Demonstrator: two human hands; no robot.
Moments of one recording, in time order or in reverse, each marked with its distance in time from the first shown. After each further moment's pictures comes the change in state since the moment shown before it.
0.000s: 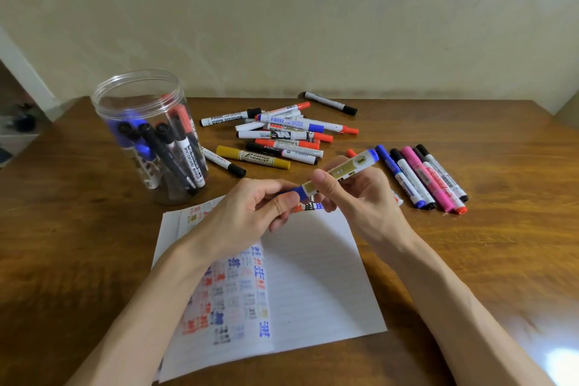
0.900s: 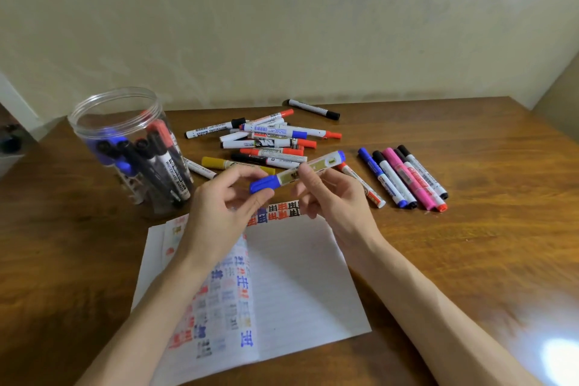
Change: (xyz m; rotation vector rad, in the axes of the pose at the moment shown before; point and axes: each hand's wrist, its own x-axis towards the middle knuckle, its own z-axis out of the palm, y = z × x) left_hand 0.006 -0.006 0.009 0.027 0.456 0.077; right_hand 0.001 0.008 0.011 0.333 0.158 0.274
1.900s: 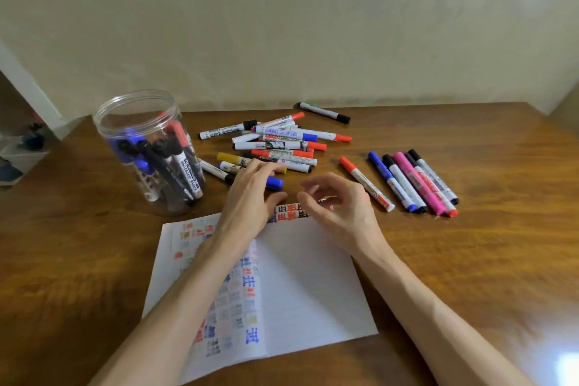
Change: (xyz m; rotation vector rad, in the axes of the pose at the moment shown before) left_hand 0.043 -0.035 0.033 0.648 -0.028 -0.066; right_hand 0.015 0.024 -0.012 -0.589 -0.004 -0.275
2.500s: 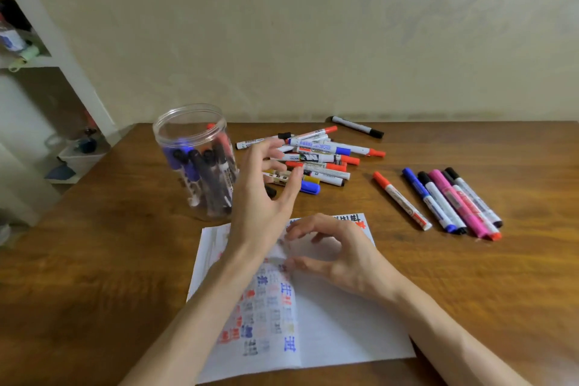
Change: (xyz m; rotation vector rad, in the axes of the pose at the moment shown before) left_hand -0.032 0.015 -0.063 -0.536 0.434 0.095; right_hand -0.017 -0.023 0.025 0.050 -0.427 -0.160
